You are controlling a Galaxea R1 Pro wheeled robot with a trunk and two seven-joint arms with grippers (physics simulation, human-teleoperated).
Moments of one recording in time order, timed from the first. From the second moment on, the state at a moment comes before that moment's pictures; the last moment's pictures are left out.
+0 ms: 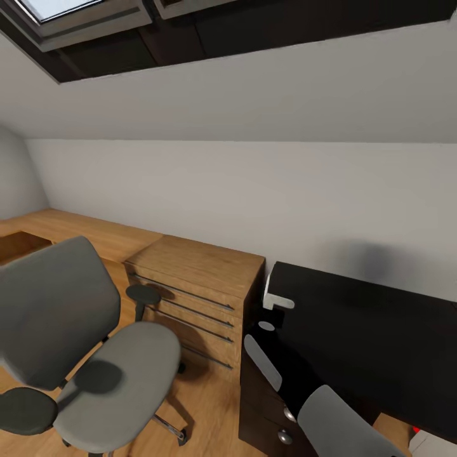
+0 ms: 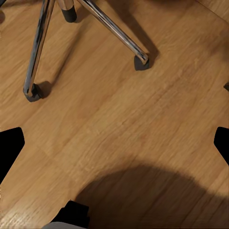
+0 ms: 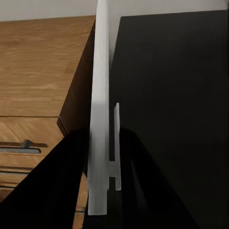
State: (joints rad) left arm -0.11 -0.03 -0.50 -0.42 0.64 -0.29 0.37; right arm -0.68 0.15 0.53 -0.90 -0.56 0.13 -0.80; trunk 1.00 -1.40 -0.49
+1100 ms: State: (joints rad) left arm -0.11 -0.03 -0.49 -0.42 0.64 -0.29 0.37; right arm -0.68 0.14 0.53 -0.89 -0.56 0.13 -0.79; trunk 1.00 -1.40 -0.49
